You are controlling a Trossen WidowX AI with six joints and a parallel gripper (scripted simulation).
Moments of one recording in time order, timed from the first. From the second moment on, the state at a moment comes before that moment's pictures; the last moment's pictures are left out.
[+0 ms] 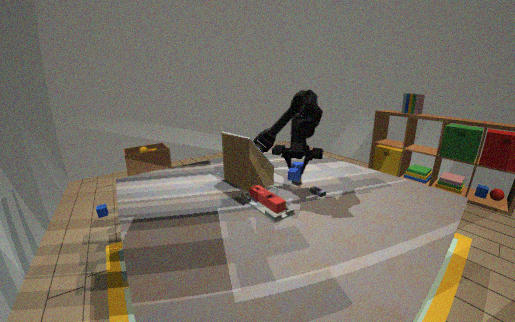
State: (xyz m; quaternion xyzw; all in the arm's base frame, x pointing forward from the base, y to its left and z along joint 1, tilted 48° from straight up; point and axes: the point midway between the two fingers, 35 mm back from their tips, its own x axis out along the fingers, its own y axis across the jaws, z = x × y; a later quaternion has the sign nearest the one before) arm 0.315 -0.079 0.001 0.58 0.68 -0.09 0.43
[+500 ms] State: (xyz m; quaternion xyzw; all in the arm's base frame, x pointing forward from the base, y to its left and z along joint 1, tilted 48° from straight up) arm 0.298 -0.101 -0.040 0.64 0.66 -0.18 0.35
